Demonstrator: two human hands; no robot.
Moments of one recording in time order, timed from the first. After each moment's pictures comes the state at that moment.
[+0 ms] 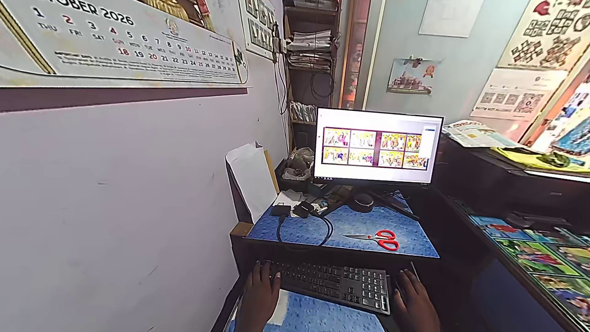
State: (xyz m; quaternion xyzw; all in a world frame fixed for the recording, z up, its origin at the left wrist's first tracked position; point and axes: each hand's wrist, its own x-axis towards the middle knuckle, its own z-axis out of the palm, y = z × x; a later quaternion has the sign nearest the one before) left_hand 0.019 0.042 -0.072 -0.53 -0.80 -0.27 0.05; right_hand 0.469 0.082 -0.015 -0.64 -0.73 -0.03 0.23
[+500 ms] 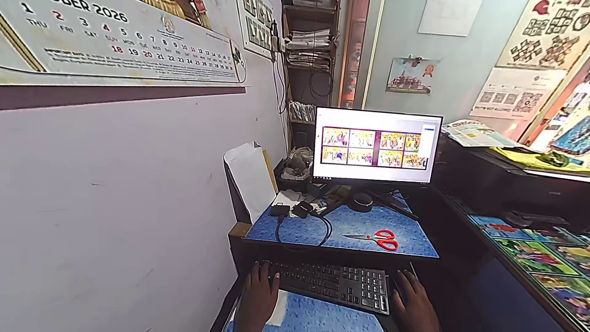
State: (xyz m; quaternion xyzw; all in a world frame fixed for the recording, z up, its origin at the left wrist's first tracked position) left_hand 0.020 0.042 -0.070 -0.53 -0.80 -0.26 0.06; right_hand 0.470 0.084 -0.018 -0.64 -0.73 -0.02 0.24
